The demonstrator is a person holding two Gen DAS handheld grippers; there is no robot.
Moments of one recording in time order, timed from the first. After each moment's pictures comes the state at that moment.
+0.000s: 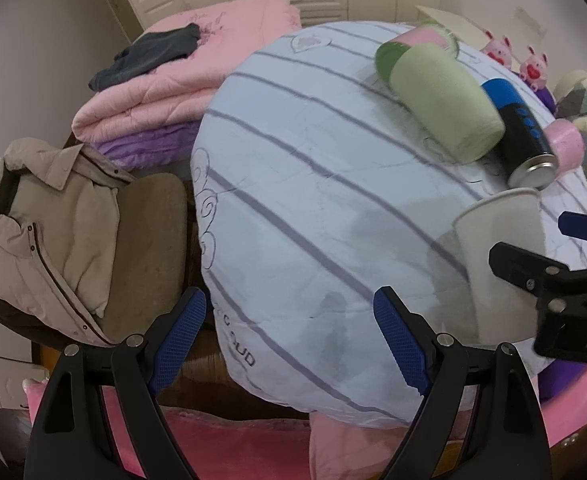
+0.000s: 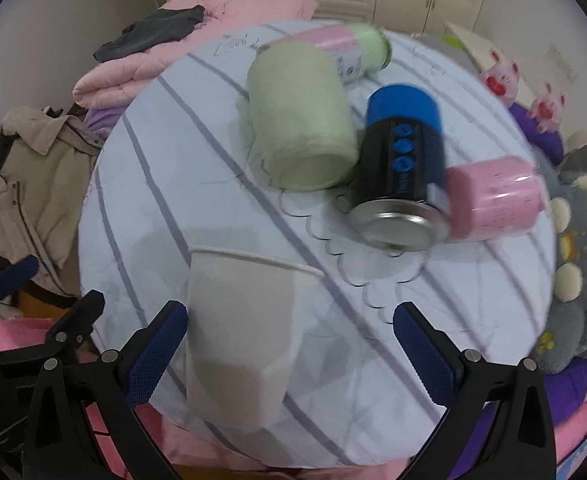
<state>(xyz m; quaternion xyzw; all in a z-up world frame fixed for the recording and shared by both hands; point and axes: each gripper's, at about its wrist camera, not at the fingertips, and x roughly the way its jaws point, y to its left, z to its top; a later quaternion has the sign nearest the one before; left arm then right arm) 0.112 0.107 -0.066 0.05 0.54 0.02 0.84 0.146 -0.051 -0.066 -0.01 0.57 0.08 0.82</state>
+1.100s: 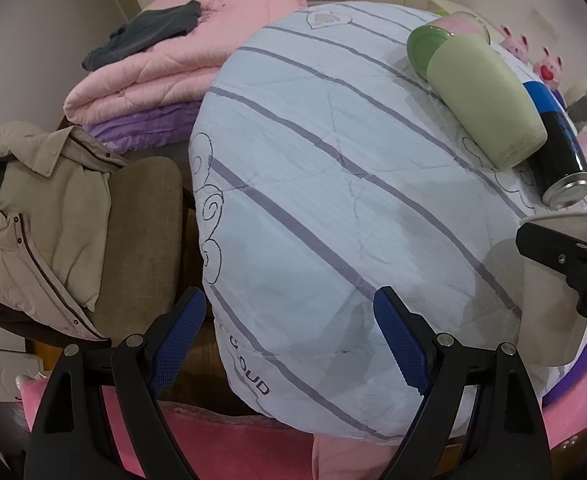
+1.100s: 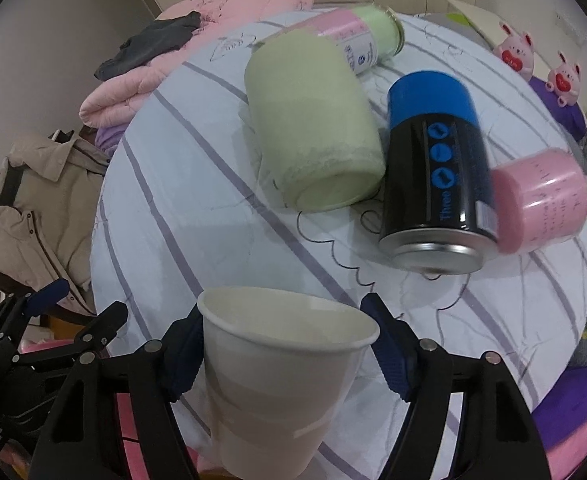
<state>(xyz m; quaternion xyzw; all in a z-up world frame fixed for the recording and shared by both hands) 0.144 0.126 -0.089 0.04 0.57 0.02 0.82 0.166 -0.053 -0.077 0.04 0.57 0.10 0.81</state>
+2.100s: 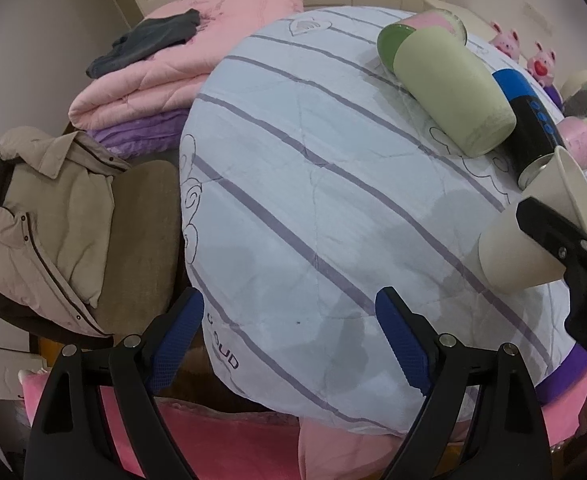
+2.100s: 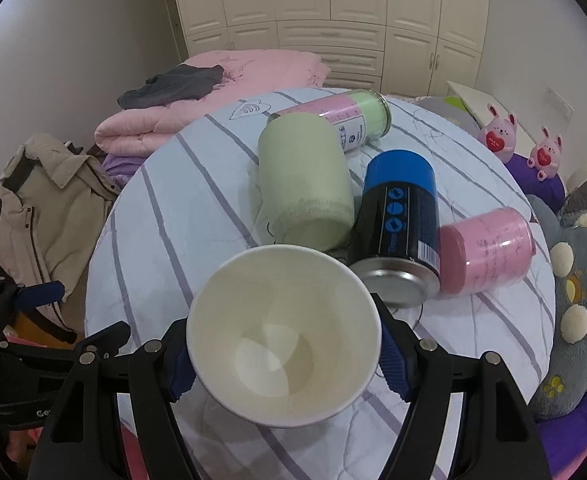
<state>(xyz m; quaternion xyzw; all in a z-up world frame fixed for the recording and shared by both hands) 0.122 0.101 -0.079 0.05 0.56 0.03 0.83 0.128 -0.060 -0.052 -0.02 0.45 0.11 0.89</state>
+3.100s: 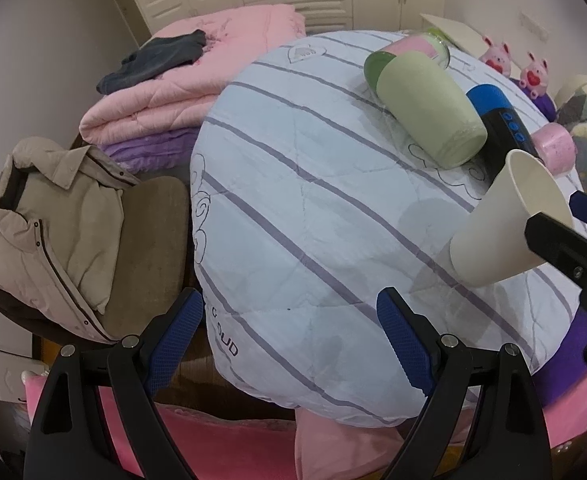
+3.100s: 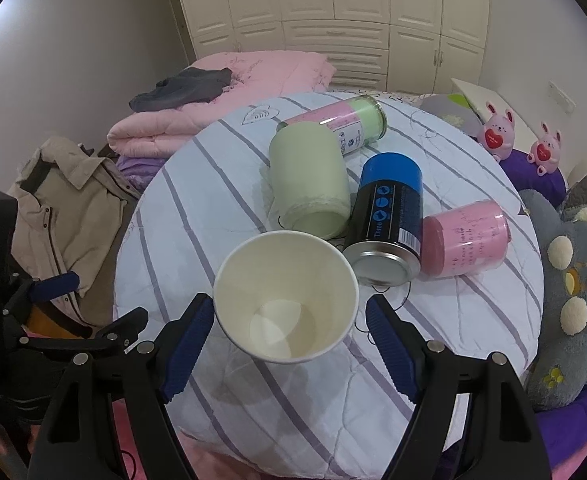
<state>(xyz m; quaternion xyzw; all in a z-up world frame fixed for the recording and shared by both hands) 0.099 0.091 -0.055 0.05 0.53 0.04 0.85 0.107 -0.071 -0.027 0.00 0.45 0.12 0.88</state>
